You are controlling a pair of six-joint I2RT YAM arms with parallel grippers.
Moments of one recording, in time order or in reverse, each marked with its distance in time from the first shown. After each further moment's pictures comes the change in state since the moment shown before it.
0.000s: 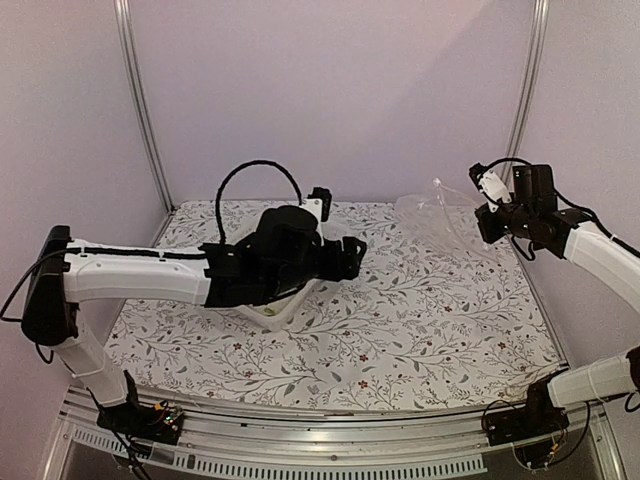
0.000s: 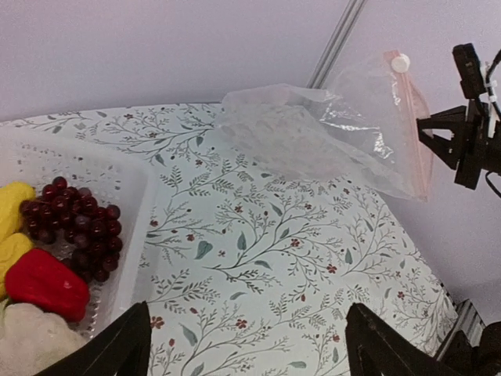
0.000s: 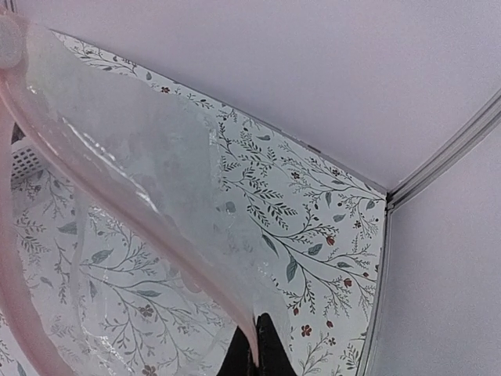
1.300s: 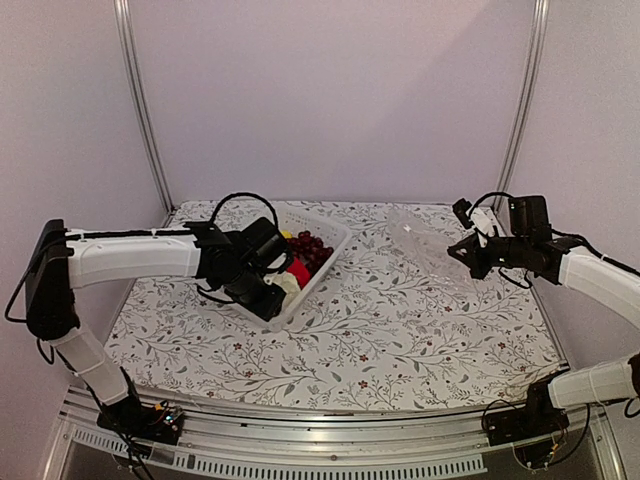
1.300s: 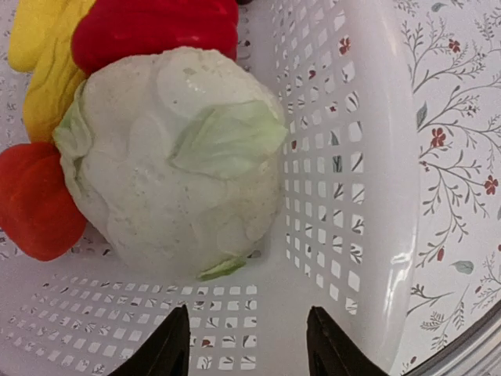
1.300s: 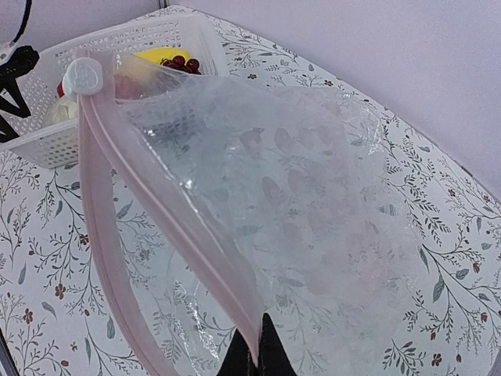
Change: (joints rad) left arm 0.242 -0.035 -0.030 -0.857 0.258 0.264; right arm -0.017 -0.039 -0.219 0.088 -0.495 -0.027
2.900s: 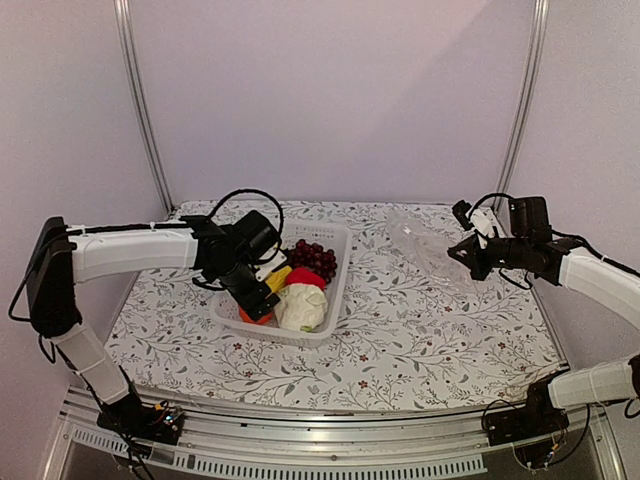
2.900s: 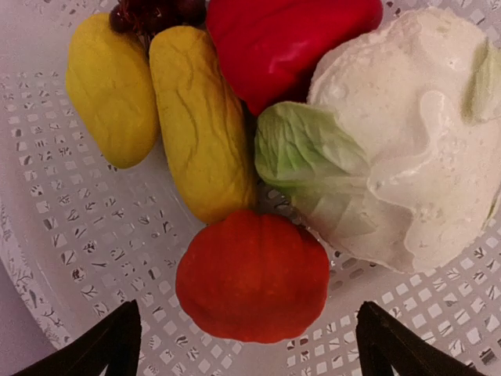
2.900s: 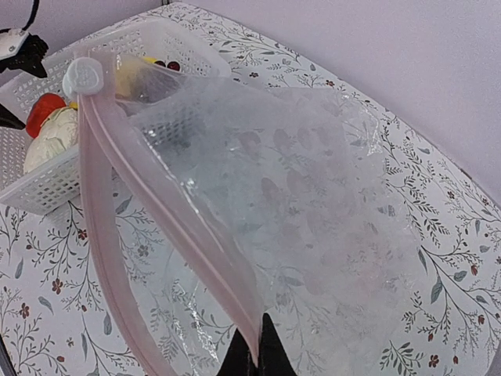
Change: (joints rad) left arm 0.071 0.004 0.011 -0.026 -0.087 0.339; right arm 0.000 -0.005 -0.007 0.000 -0.001 -0.023
